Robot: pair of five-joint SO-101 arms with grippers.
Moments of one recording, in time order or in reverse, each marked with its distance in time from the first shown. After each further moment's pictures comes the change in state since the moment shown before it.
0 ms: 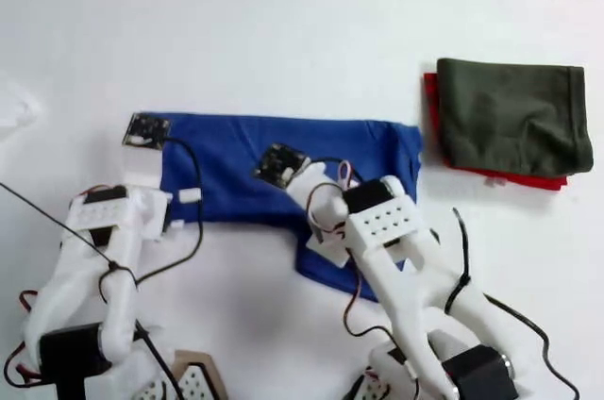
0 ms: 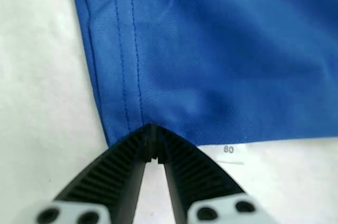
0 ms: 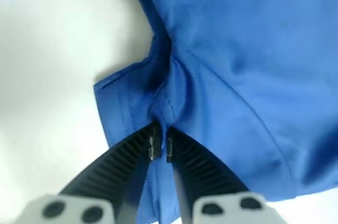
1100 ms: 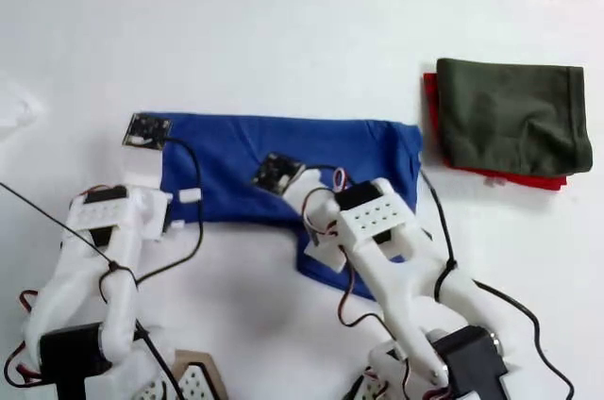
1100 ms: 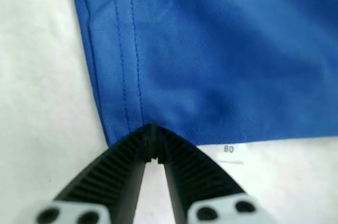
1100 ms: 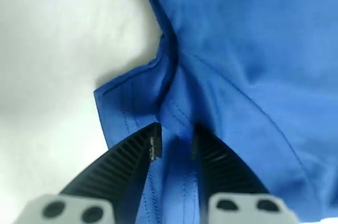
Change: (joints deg) left arm 0.0 0.0 0.0 0.2 0.0; right arm -0.6 6.7 1.9 -5.1 0.0
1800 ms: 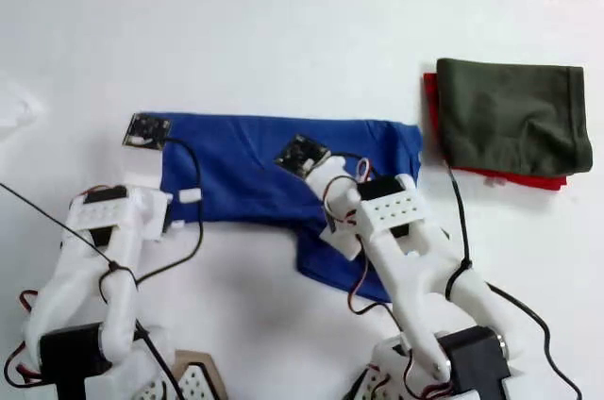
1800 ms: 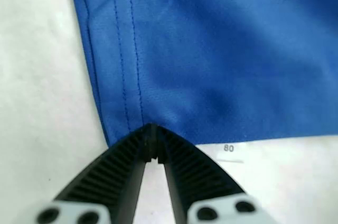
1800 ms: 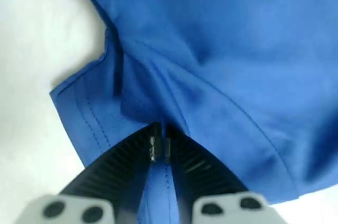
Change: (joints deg) left arm 0.0 0.0 0.0 0.4 0.0; right arm 7.1 -0.9 0.0 -1.9 0.0
